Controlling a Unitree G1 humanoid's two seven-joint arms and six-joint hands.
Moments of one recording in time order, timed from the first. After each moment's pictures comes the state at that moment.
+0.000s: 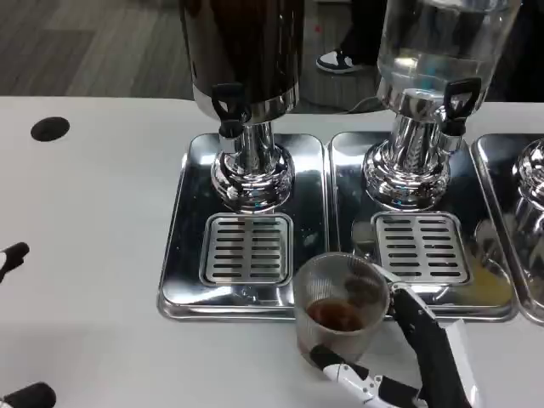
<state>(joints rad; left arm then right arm) 0.62 0.62 0.50 0.05 0.19 -0.84 -0.23 0.29 -0.07 0.24 0.34 -0.37 -0.72 -0.36</state>
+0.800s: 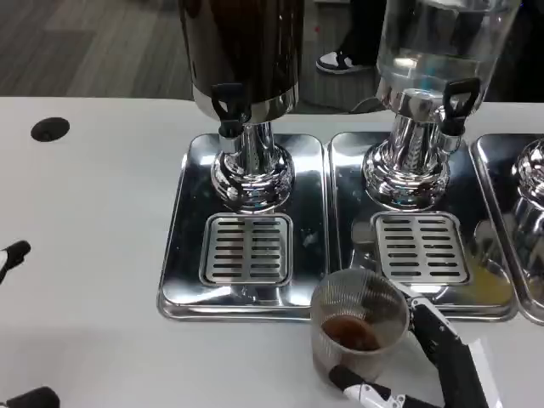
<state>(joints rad) 0.66 0.60 0.53 -0.03 0.20 -0.82 -0.23 0.34 -0.10 0.18 0.38 -0.35 -0.82 -0.29</state>
